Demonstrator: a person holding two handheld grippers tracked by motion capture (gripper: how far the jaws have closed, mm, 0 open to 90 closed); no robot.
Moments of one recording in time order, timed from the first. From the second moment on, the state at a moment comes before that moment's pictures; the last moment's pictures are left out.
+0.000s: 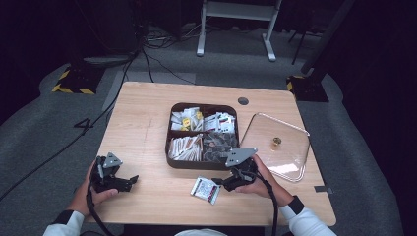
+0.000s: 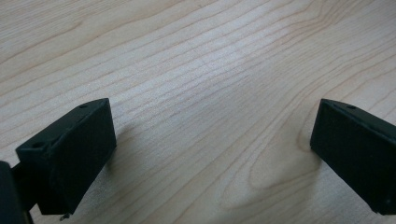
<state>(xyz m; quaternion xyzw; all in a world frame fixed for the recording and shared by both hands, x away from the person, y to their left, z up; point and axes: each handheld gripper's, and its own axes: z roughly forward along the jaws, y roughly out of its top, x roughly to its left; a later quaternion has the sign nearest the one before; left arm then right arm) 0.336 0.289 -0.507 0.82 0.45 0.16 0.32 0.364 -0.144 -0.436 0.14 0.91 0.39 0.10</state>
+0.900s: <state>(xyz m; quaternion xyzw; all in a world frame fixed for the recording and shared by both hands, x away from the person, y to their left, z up) 0.336 0.289 -0.507 0.82 0.45 0.16 0.32 0.389 -0.201 -0.413 0.21 0.87 0.41 0.18</state>
